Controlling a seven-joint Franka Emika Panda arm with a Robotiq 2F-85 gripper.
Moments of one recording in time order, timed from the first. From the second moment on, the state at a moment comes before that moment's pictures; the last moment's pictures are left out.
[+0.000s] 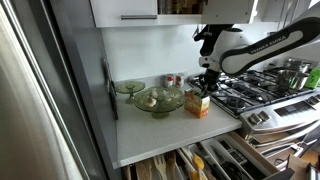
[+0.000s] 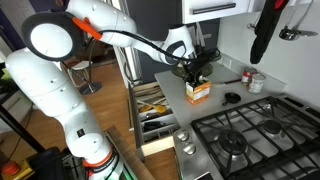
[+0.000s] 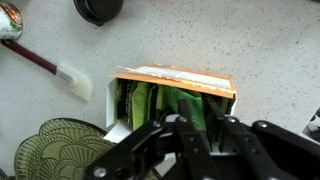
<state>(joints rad) -0.05 -0.08 -0.08 -2.23 -0.14 2.50 -1.52</state>
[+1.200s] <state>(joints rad) -0.05 -0.14 -0.08 -2.19 -0.13 2.49 -1.48</state>
